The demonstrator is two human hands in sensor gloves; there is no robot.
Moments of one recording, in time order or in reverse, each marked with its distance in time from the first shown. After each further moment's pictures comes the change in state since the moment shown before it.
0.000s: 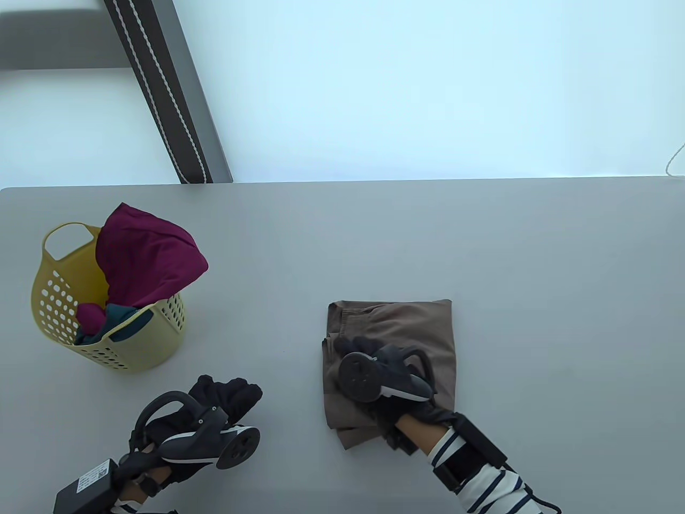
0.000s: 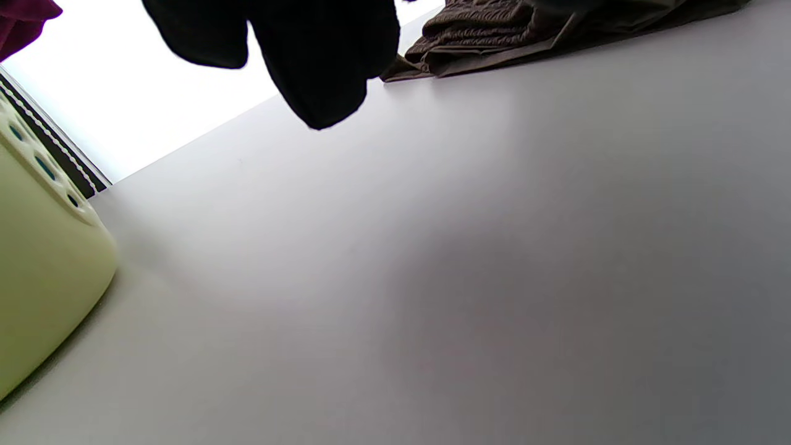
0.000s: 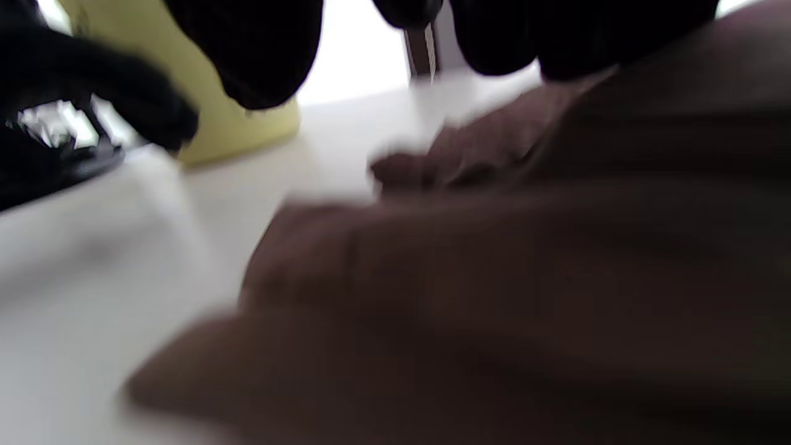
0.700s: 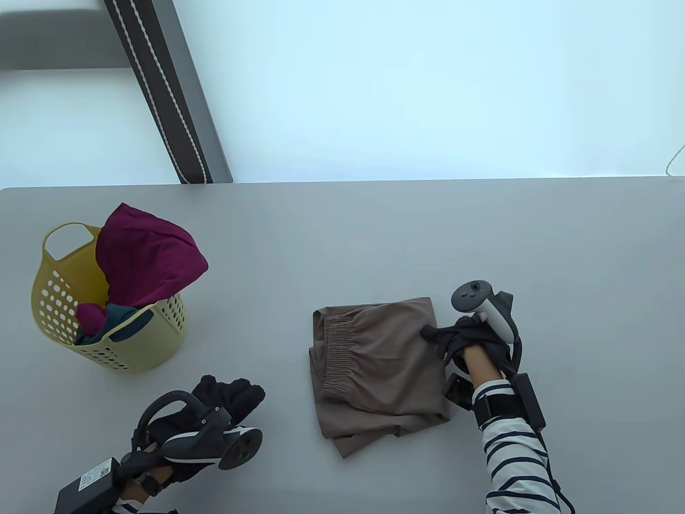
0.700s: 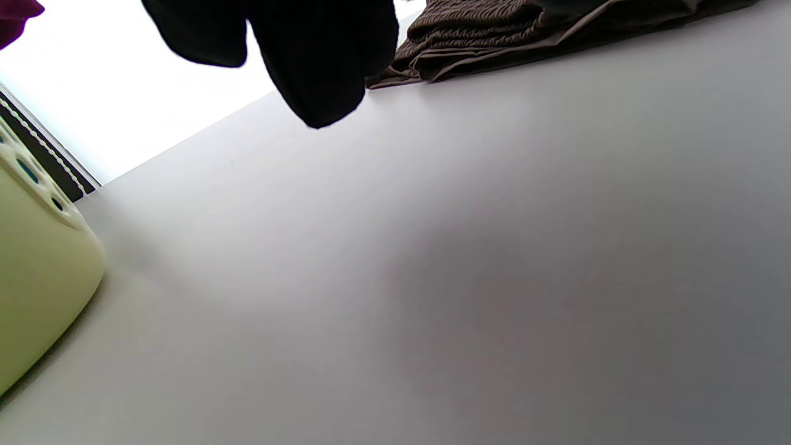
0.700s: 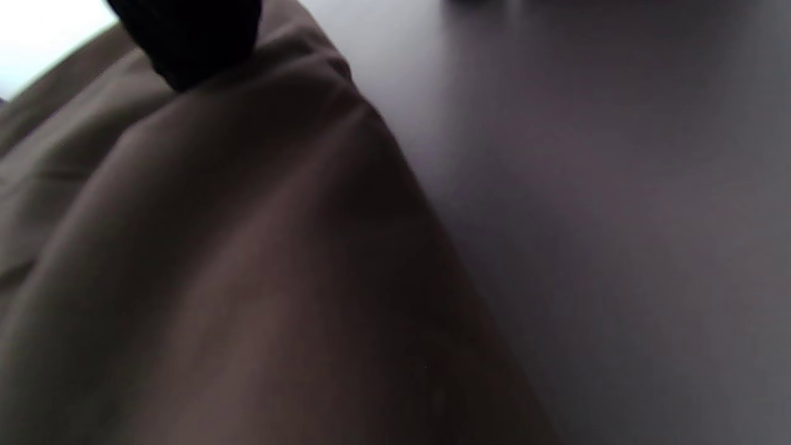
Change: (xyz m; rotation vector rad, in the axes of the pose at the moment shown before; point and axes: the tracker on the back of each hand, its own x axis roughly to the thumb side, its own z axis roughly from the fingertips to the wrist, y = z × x) left_hand 0.002 -0.002 -0.003 -0.007 -0.017 -0.004; right_hand -0.205 -0.027 0.044 -0.104 0.706 -0.682
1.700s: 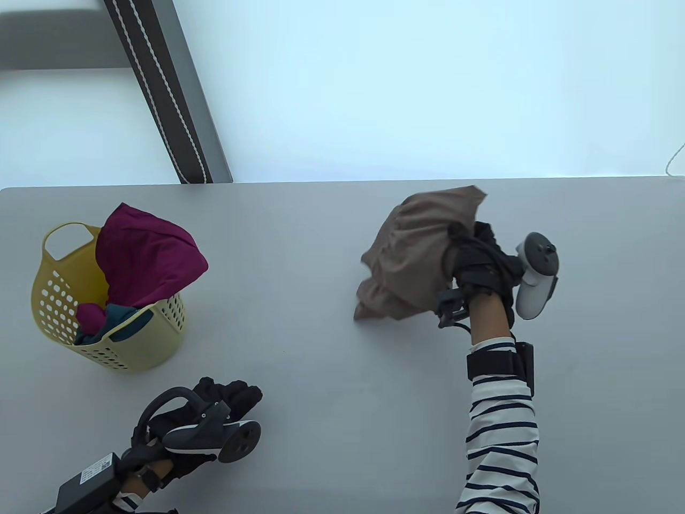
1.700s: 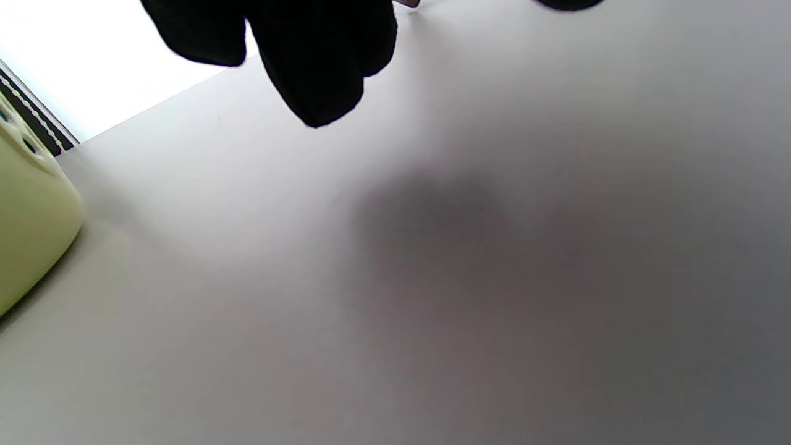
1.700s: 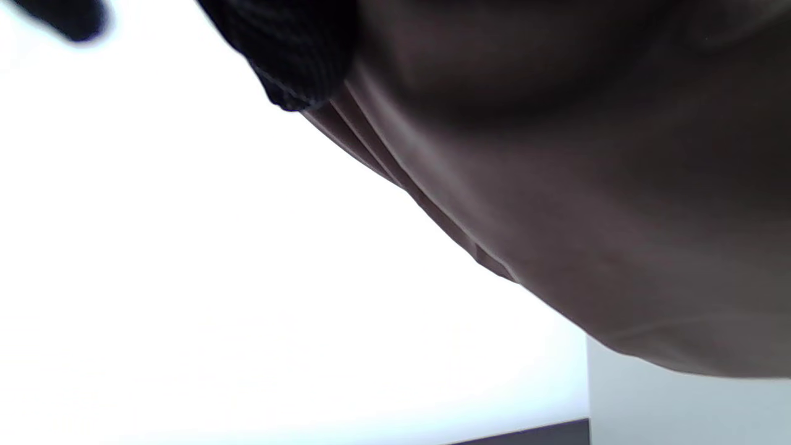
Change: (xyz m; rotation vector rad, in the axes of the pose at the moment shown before) left_hand -0.004 -0.010 -0.008 -0.063 -0.018 0.042; right_hand 0.011 -0.122 0.035 -0.378 -0.579 -1.280
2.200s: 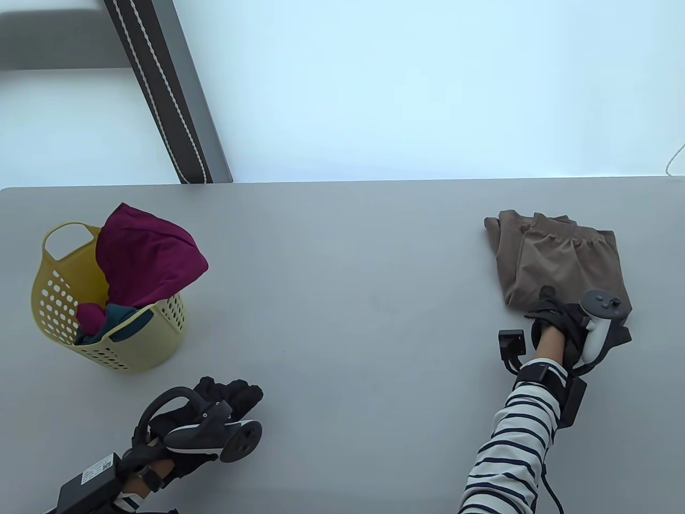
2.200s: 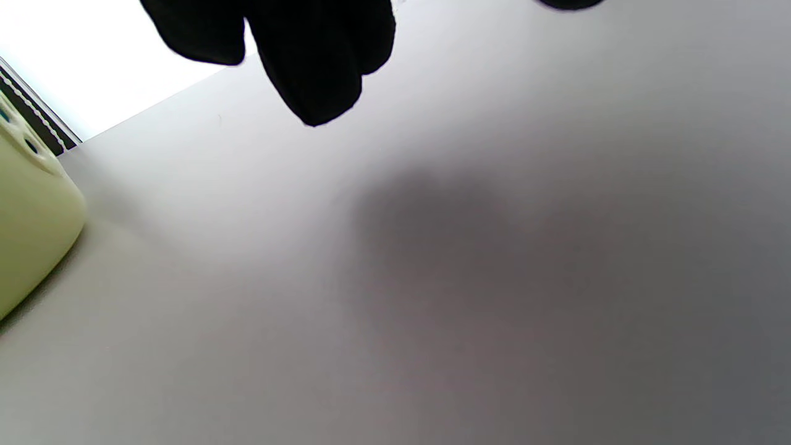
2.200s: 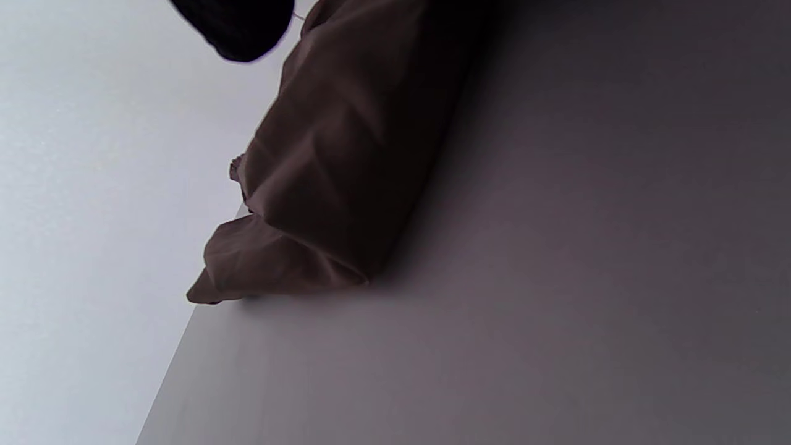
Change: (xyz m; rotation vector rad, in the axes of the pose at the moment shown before) left_hand 0.000 0.000 -0.001 -0.009 0.006 -0.004; right_hand -0.074 -0.138 0.023 -0.481 0.490 0.643
